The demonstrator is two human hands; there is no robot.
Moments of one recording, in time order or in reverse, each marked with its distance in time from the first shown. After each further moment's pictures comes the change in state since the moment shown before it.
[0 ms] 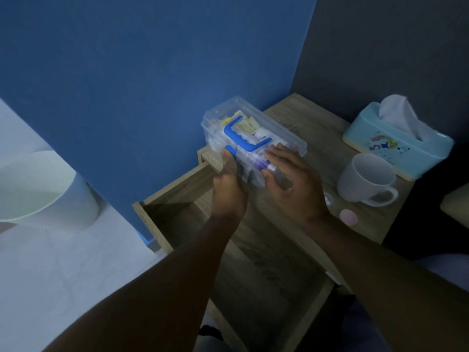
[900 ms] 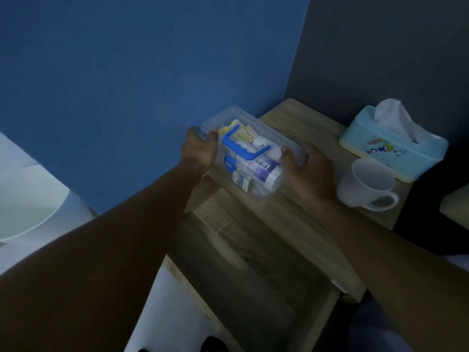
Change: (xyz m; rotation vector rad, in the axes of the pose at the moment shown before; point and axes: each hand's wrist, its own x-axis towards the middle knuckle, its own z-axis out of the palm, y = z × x) left_hand 0.115 0.009 -0.055 -0.201 -0.043 -0.292; right_hand 0.039 0.016 -0.005 0.130 -0.002 0.743
